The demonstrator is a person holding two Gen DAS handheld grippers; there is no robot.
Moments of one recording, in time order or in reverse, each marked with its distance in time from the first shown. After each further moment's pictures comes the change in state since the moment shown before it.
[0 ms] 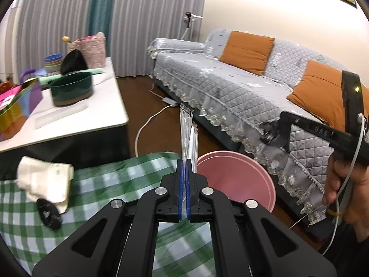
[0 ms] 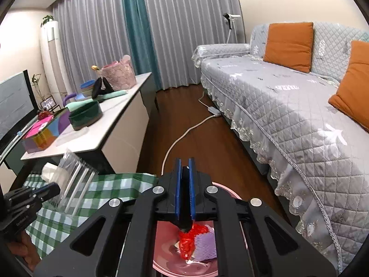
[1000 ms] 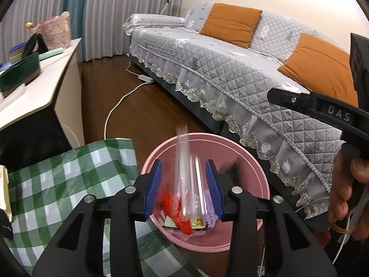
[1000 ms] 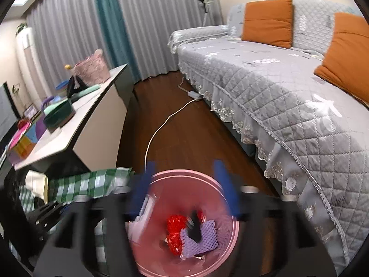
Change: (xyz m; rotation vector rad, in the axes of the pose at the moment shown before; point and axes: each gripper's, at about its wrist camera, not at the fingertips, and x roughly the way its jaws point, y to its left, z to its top) left arm 0.098 -0.052 -0.013 0.036 0.145 -0.086; right arm 0.031 -0.039 -0.010 0.115 0.068 -0.095
